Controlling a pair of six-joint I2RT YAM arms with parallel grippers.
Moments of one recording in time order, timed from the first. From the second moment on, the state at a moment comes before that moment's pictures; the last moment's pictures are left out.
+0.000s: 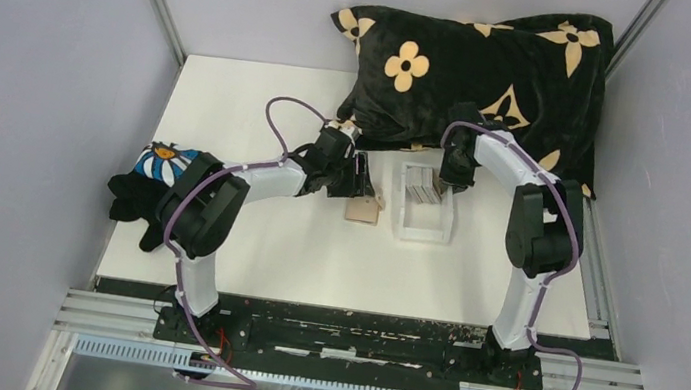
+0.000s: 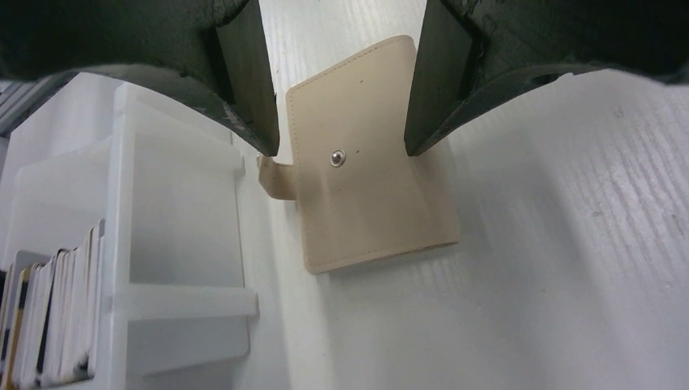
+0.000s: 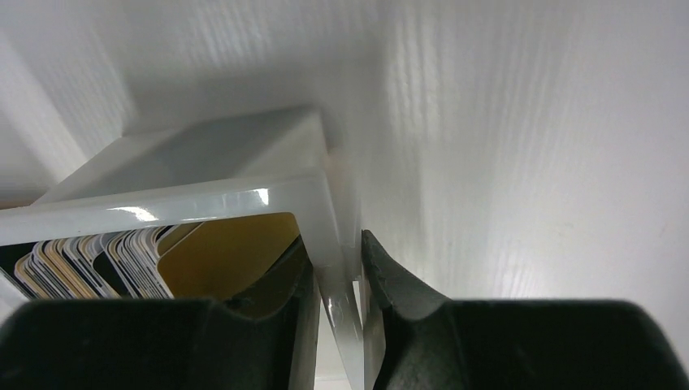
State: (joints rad) left arm -0.58 1.87 1.14 -0.05 0.18 -0.62; right arm 0.26 1.97 1.52 -0.85 0.09 0.41
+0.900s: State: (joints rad) left arm -0.56 1.74 0.94 -0.01 0.06 -0.62; right arm 0.39 2.18 1.81 -0.90 0.06 0.33
